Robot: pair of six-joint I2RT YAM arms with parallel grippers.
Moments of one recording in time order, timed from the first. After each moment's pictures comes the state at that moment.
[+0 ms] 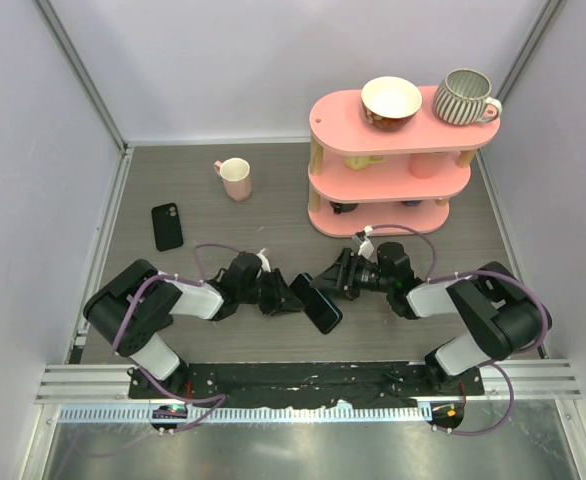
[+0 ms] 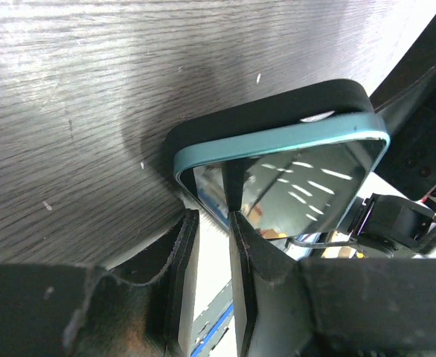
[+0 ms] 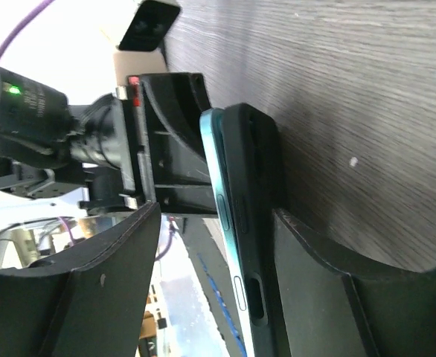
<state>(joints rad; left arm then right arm) -0.71 1.60 0.44 0.46 0.43 -1.13 0.49 1.52 0.31 0.84 -0.68 1.08</state>
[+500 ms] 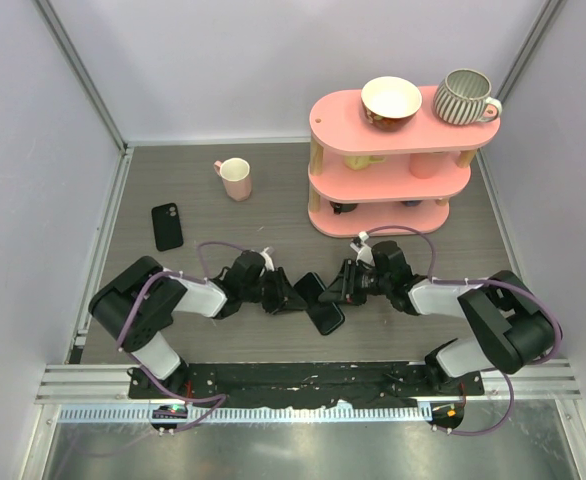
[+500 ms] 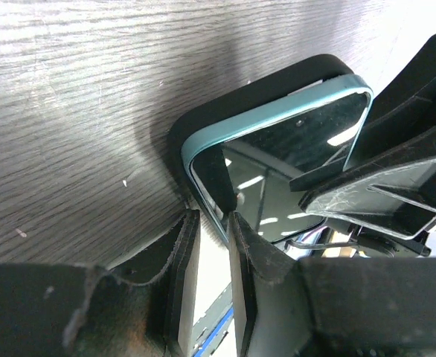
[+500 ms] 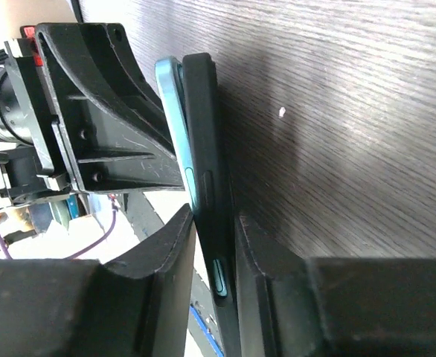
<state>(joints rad) -0.72 1.63 0.46 0.48 0.43 -1.13 0.51 1.43 0.38 0.39 -0.64 0.83</state>
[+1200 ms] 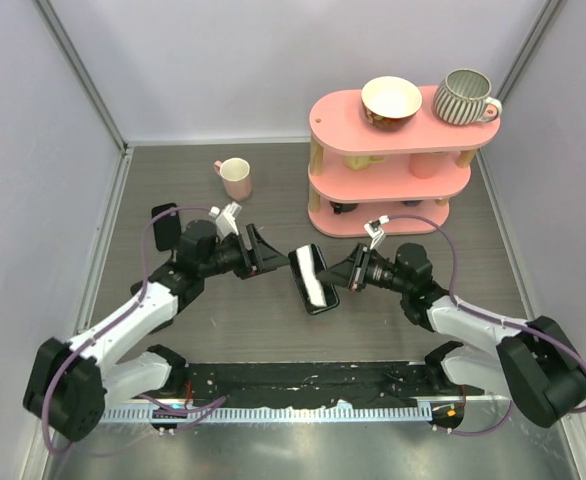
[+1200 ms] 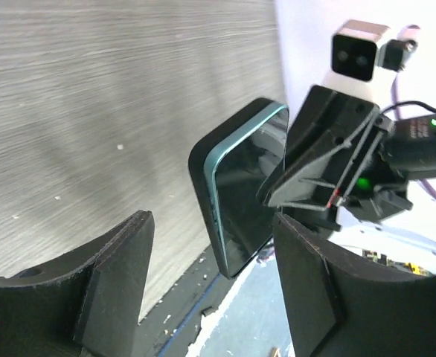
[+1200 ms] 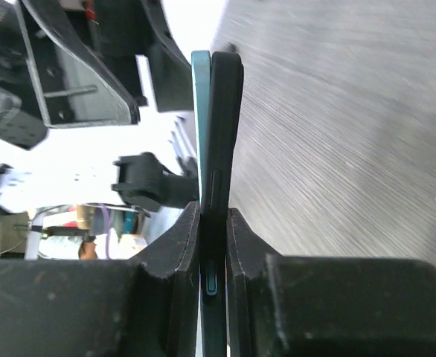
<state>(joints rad) -0.50 1.13 0.60 0.07 0.50 -0.91 0.51 1.16 0.30 0.65 -0.65 0.97</state>
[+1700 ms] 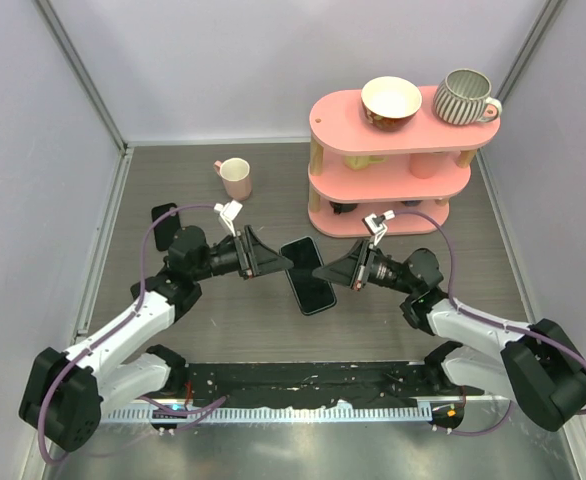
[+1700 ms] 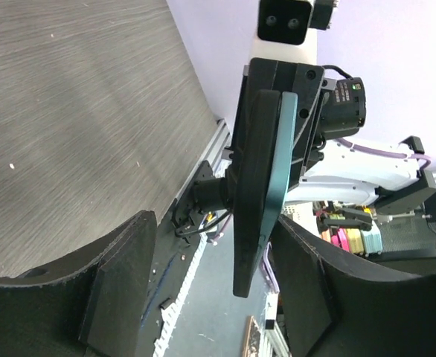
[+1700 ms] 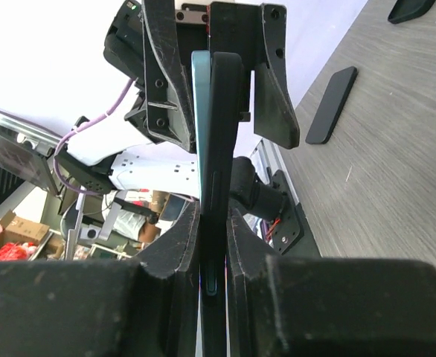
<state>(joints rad) -0.49 1.00 0.53 0.33 0.71 -1.02 0.55 1.10 0.29 1.02 -0.72 1.22</state>
